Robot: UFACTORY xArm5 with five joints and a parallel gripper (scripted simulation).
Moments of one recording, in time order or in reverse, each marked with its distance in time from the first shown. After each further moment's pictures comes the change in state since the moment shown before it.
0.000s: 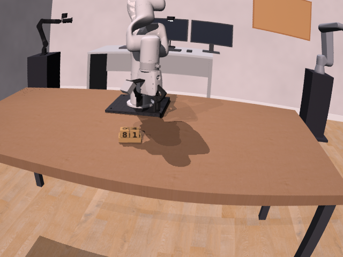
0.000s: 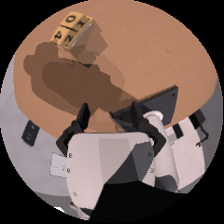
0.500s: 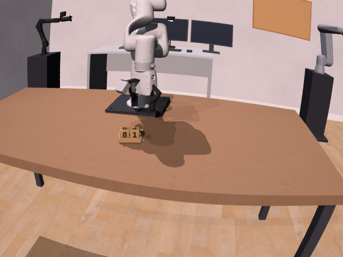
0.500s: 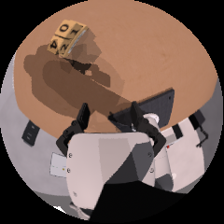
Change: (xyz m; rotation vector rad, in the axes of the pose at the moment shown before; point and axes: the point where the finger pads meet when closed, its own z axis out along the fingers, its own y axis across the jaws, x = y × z) arm 0.014 0.013 -0.001 0.002 0.001 0.000
